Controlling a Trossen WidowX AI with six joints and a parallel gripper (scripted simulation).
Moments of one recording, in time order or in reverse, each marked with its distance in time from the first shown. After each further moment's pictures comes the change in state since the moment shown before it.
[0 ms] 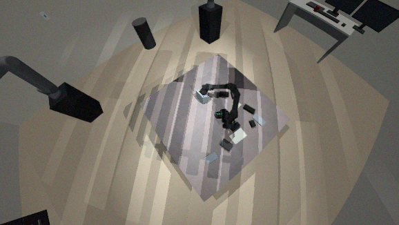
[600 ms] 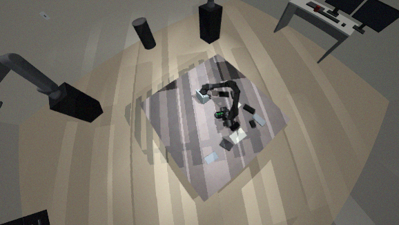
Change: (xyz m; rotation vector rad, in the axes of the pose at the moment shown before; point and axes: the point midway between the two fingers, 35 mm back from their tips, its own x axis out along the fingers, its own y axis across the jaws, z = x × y) arm -0.016 0.016 0.003 -0.006 0.000 -0.021
